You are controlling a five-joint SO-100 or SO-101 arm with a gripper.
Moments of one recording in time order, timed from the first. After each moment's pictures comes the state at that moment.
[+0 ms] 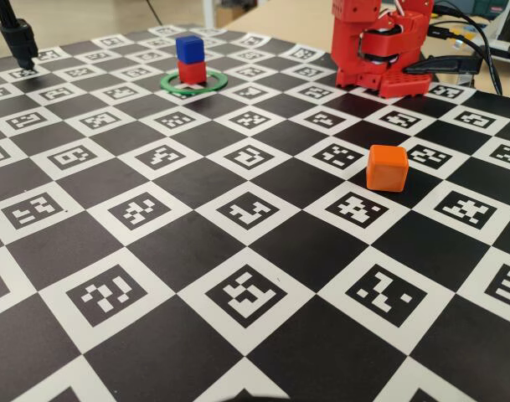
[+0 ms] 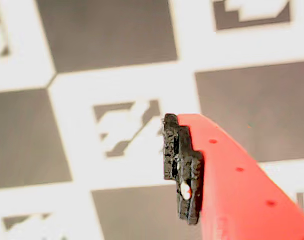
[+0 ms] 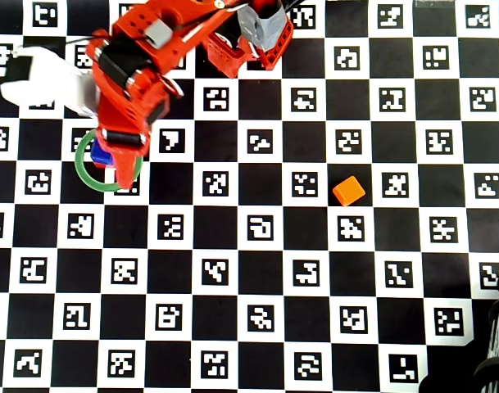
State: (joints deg) arm 33.8 99.4 84.1 98.7 -23.4
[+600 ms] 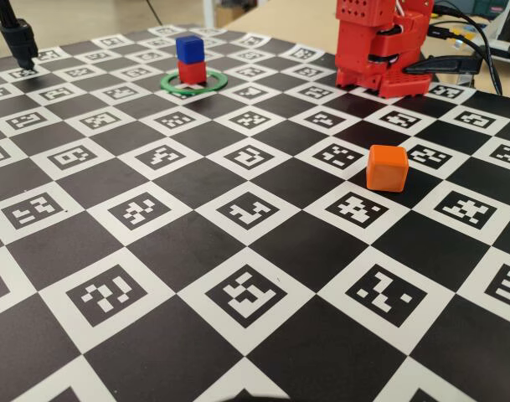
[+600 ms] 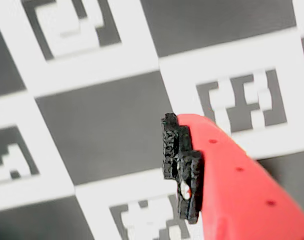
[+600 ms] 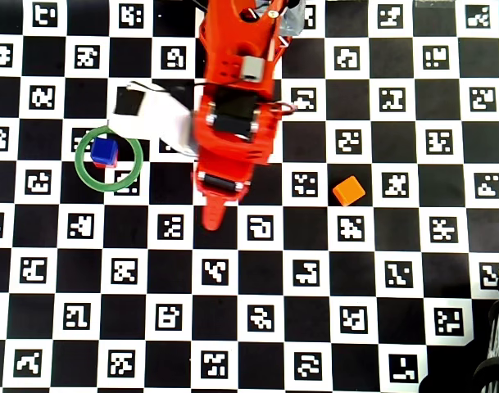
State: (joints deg) arm 1.8 99.4 84.1 99.2 16.0
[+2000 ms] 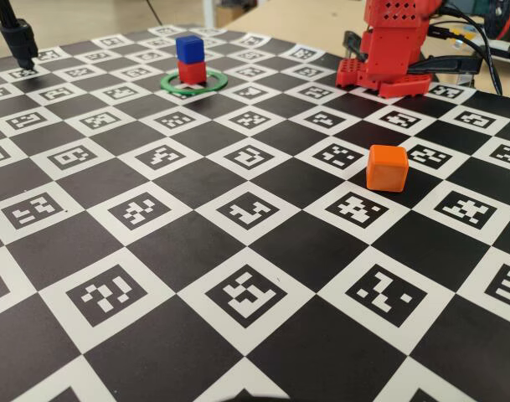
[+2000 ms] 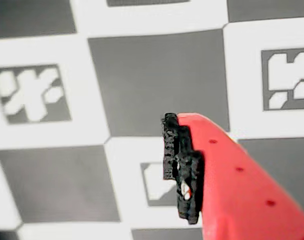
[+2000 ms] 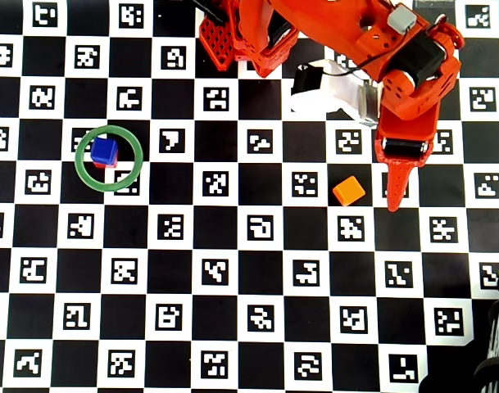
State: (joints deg) arm -43.7 99.4 94.9 78.9 52.4
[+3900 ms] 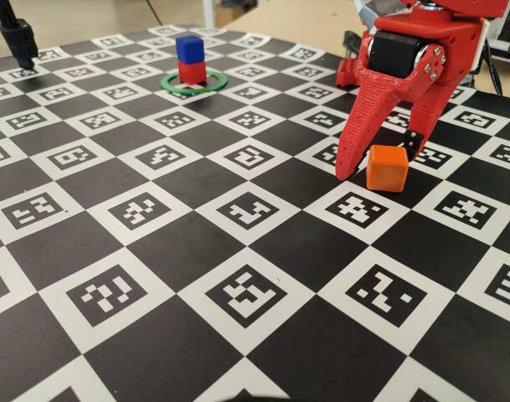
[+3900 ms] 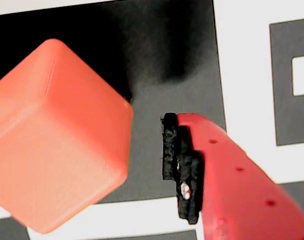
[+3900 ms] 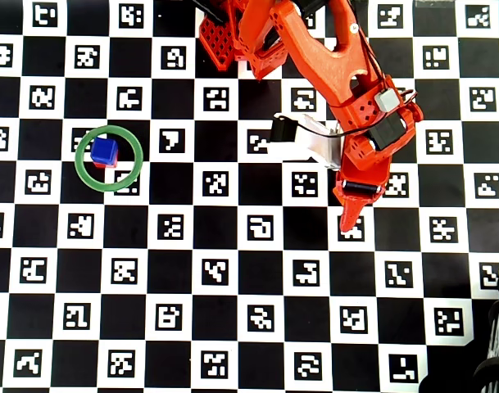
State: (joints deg) arm -34.4 85.6 112.1 58.5 44.3
